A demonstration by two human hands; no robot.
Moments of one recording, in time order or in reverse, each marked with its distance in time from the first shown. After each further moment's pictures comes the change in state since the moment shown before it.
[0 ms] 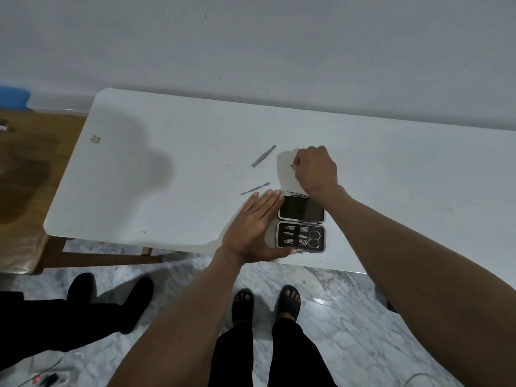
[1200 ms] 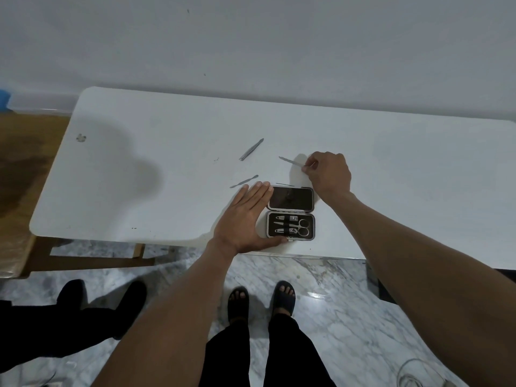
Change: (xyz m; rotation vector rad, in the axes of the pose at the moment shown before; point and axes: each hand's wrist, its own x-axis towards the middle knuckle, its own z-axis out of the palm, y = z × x) left_hand 0.000 0.003 -0.002 0.072 -0.067 -0.050; right_hand -0.038 0.044 -0.006 0.252 0.085 0.262
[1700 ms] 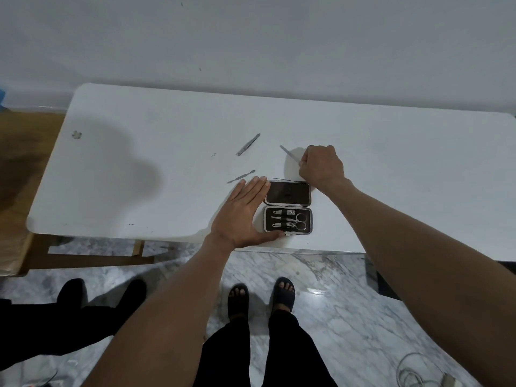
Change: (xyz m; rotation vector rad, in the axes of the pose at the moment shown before) left_hand 0.000 -0.001 0.003 0.007 0.013 0.001; right_hand 0.007 -0.010 -0.003 -0.216 -0.143 -0.046
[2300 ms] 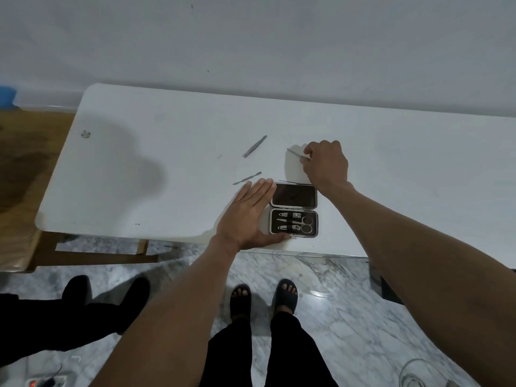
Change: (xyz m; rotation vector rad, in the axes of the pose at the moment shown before) left_hand 0.001 0.001 -0.001 0.001 -0.004 0.001; right_hand 0.001 -0.008 0.001 0.008 0.170 -0.063
